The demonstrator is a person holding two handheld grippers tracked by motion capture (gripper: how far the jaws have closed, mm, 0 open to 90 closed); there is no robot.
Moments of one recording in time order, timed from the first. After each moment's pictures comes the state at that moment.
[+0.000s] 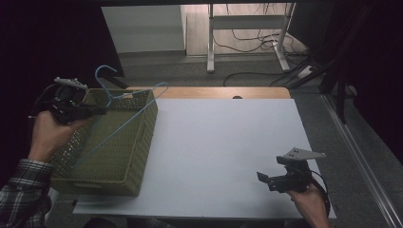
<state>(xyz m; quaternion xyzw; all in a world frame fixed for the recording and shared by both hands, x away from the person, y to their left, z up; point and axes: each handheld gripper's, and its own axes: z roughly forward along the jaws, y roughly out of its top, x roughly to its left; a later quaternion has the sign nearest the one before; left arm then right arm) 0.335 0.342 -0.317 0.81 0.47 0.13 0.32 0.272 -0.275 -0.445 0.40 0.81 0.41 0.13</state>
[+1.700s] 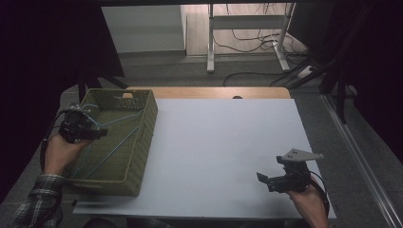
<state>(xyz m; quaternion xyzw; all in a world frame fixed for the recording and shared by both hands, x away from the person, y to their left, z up) 0.347 0.371 -0.425 0.78 0.54 0.16 0.26 0.274 -0.275 -0.451 0.39 0.82 0.41 0.14</state>
